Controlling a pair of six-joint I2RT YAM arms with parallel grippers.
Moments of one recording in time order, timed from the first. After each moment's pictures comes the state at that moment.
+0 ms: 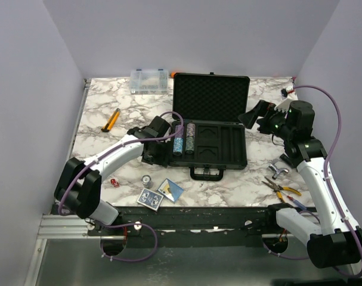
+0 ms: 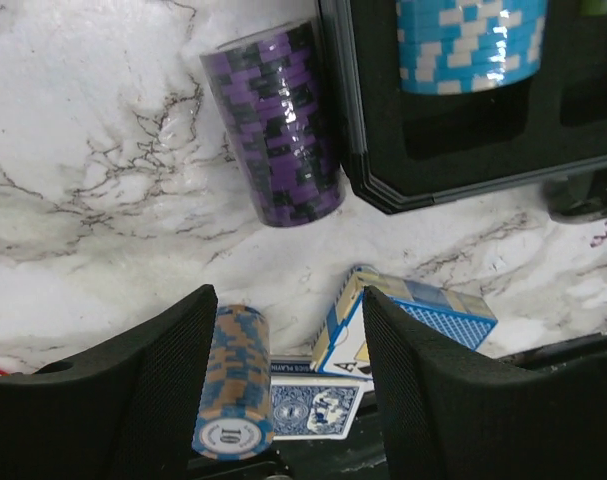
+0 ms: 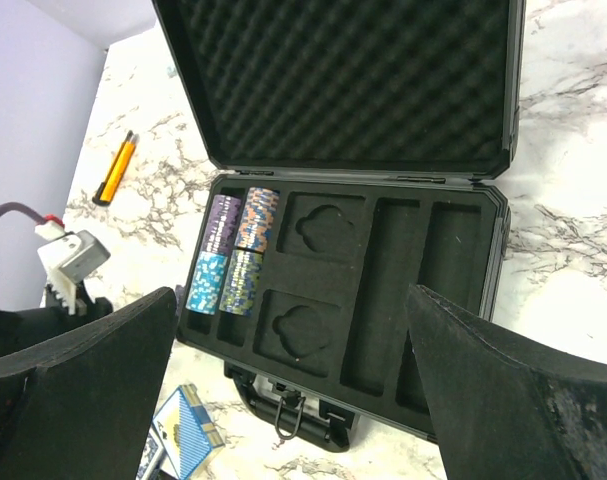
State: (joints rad) left arm -0.59 1.45 1.03 -0.78 0.02 -0.33; right arm 0.11 0.99 1.00 -0.38 -0.30 0.44
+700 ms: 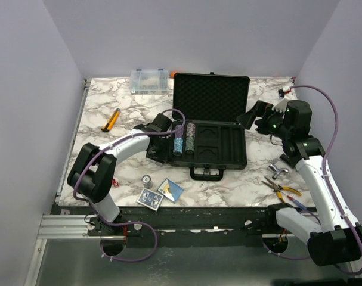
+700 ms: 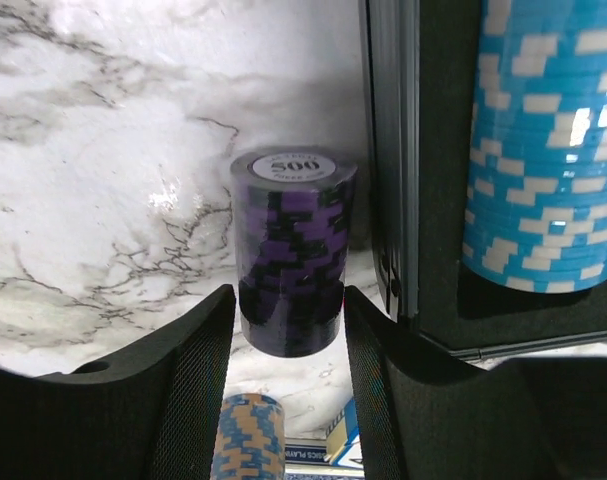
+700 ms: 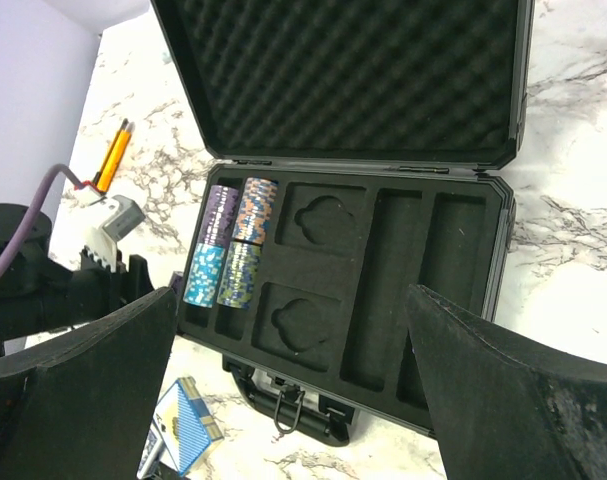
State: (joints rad) left arm -0.55 1.66 1.06 -0.65 -0.03 -0.33; right arm 0.12 1.01 1.00 -0.39 -0.30 0.43
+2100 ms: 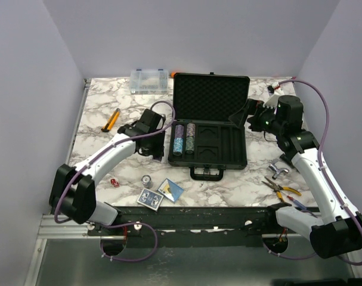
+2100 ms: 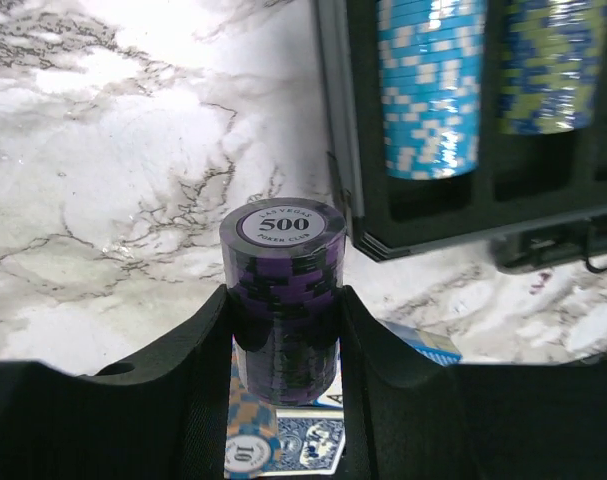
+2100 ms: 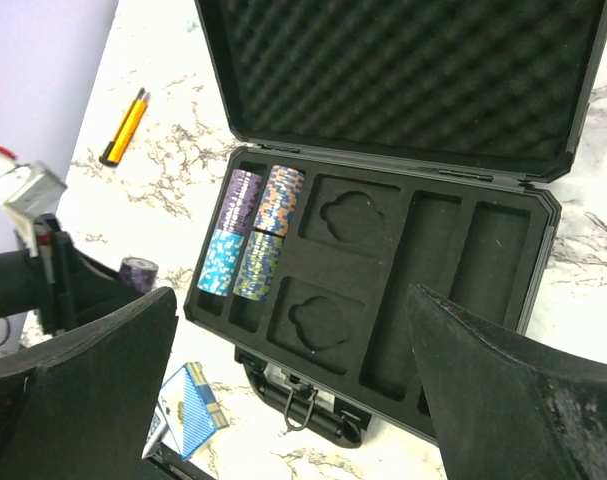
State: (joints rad) left arm -0.51 1.46 1.05 -0.69 0.03 -0.33; right arm 0.20 1.08 1.05 -0.39 -0.30 0.40
